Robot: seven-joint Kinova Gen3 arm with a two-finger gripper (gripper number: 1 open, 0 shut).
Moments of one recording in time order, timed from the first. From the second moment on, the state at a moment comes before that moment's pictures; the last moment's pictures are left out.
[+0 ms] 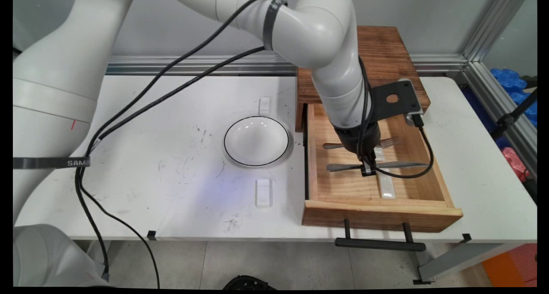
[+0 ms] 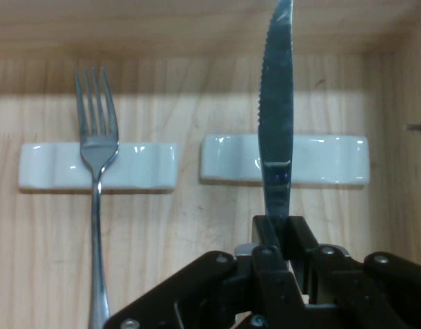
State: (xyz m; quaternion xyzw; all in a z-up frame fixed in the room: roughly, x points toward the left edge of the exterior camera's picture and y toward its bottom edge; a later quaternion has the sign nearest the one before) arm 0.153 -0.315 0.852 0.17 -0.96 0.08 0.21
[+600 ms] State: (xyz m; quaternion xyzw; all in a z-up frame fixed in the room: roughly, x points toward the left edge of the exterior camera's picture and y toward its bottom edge) arm 0.151 -0.316 0.825 0.19 -0.96 0.07 0.22
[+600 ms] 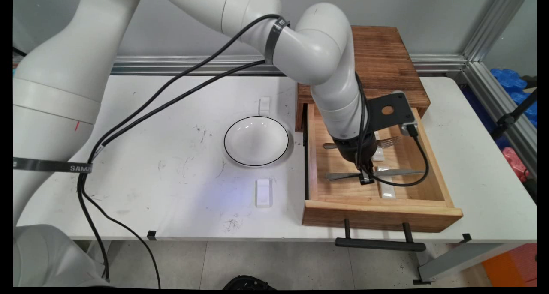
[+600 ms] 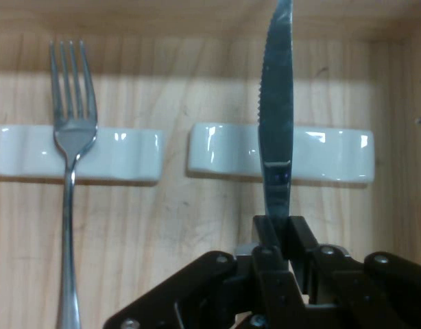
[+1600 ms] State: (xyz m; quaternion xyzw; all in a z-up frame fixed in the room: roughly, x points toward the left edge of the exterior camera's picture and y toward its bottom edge) arm 0.146 -0.317 0.806 0.19 -0.95 0.06 0.23
